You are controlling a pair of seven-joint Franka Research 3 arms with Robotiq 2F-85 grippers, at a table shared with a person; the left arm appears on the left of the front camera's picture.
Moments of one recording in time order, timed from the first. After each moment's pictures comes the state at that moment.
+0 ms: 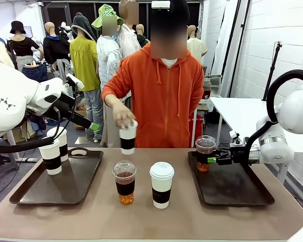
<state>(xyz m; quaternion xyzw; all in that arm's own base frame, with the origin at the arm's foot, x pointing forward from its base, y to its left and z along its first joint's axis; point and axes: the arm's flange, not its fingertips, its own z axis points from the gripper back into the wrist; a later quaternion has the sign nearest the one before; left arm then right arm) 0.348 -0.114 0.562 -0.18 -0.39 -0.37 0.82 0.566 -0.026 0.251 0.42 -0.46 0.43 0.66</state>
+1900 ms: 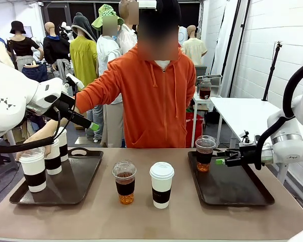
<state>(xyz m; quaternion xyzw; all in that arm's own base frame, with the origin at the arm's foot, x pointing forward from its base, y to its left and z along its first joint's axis) 0.348 -0.114 0.562 -0.18 -0.39 -0.37 0.82 0.503 -0.038 0.292 0.40 -0.44 0.43 0.68</state>
